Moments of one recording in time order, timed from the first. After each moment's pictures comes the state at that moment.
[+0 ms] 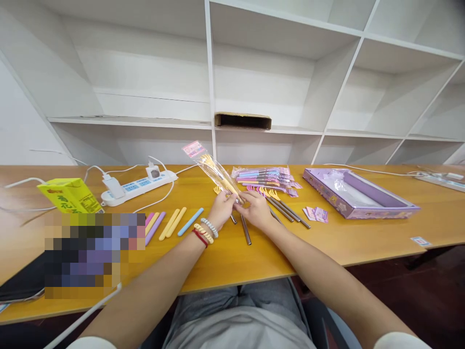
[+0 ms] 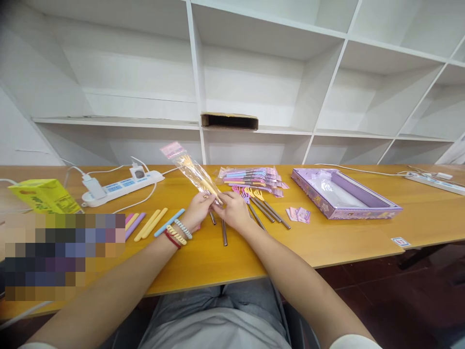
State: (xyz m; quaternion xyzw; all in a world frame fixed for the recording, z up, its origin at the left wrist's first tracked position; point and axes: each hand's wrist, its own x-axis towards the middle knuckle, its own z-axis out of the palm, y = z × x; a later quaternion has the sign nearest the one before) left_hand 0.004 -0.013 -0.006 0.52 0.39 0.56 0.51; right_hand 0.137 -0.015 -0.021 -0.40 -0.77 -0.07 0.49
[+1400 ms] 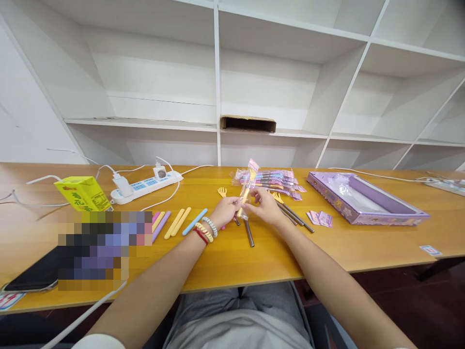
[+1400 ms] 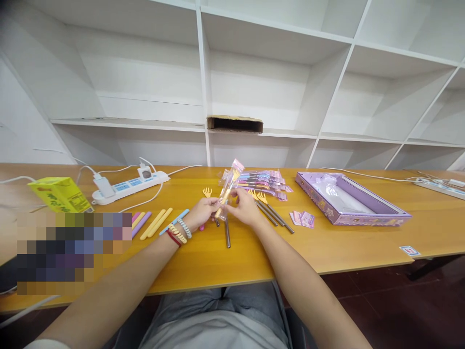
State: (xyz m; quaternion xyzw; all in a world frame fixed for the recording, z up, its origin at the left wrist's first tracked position) left_hand -0.011 -0.019 0.007 0.65 0.47 0.36 0.48; right_hand 0.165 -0.009 -0.007 -0.42 -0.77 0.11 0.46
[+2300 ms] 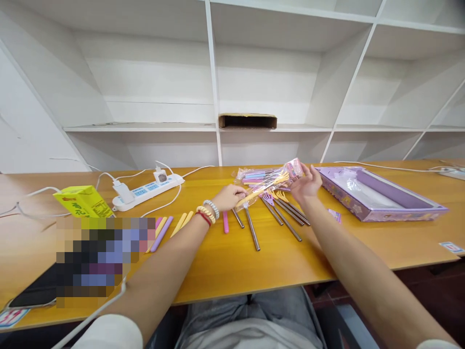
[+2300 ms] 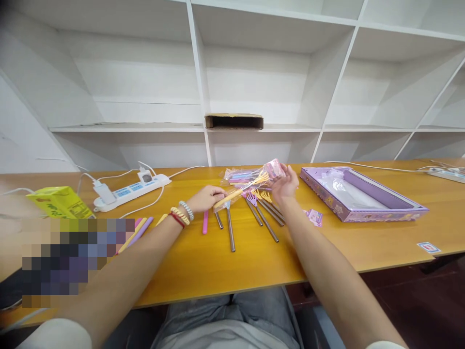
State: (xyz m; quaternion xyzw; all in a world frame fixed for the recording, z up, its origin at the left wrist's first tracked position) left_hand -0.018 0.031 0.034 0.81 0.40 0.29 0.30; right_hand 0.237 0.025 0.032 -0.26 -0.34 0.45 0.79
